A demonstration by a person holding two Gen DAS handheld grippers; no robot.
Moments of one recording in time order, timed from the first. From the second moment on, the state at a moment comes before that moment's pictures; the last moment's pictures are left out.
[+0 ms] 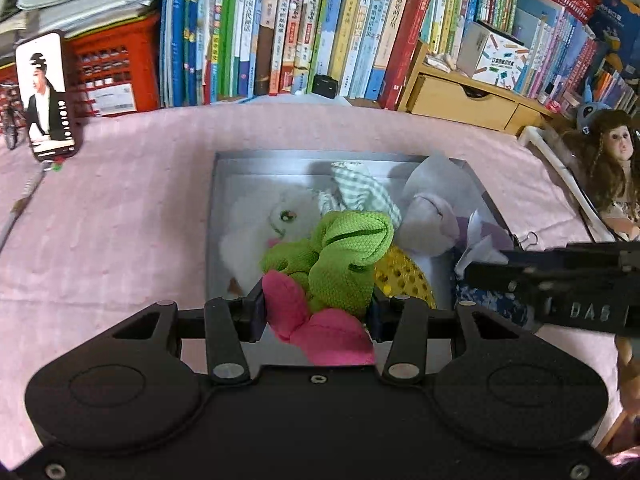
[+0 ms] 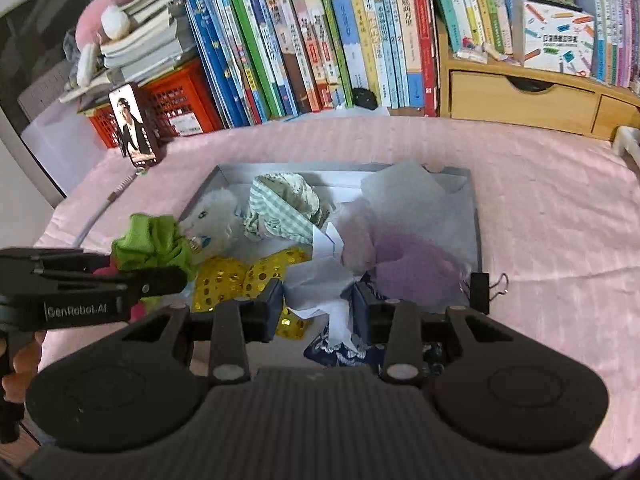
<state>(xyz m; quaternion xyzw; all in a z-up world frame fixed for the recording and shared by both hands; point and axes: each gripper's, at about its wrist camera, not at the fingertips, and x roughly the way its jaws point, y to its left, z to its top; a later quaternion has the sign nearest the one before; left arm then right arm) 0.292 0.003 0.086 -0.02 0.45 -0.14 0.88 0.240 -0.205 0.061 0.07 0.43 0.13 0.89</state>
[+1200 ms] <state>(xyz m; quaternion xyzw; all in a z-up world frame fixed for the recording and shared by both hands) 0.337 -0.017 0.058 0.00 0.49 -0.13 0.86 0.270 -0.193 0.039 0.05 0.45 0.12 0.89</state>
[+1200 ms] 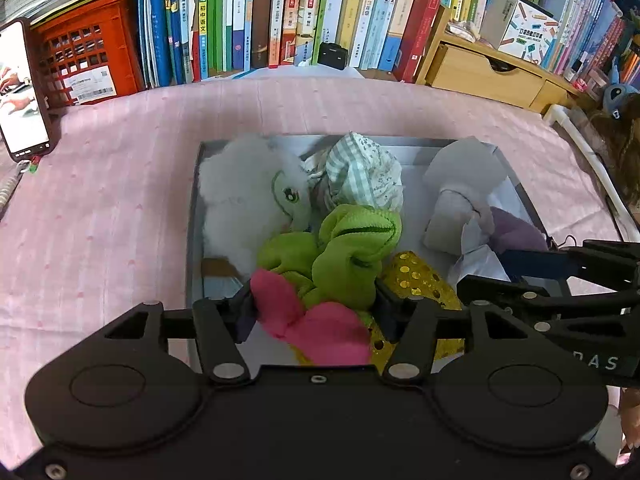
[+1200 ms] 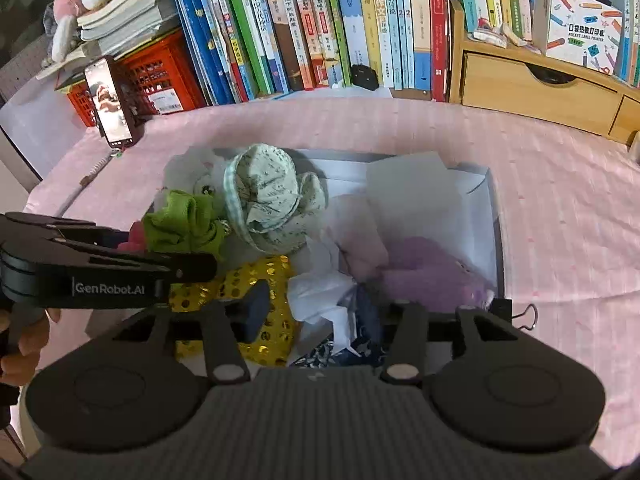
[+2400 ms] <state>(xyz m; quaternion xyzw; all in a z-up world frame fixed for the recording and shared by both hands) 0.146 -0.014 0.142 0.06 0.31 -0.16 0.94 0.120 -0.202 0.117 0.02 0.26 0.11 0.96</state>
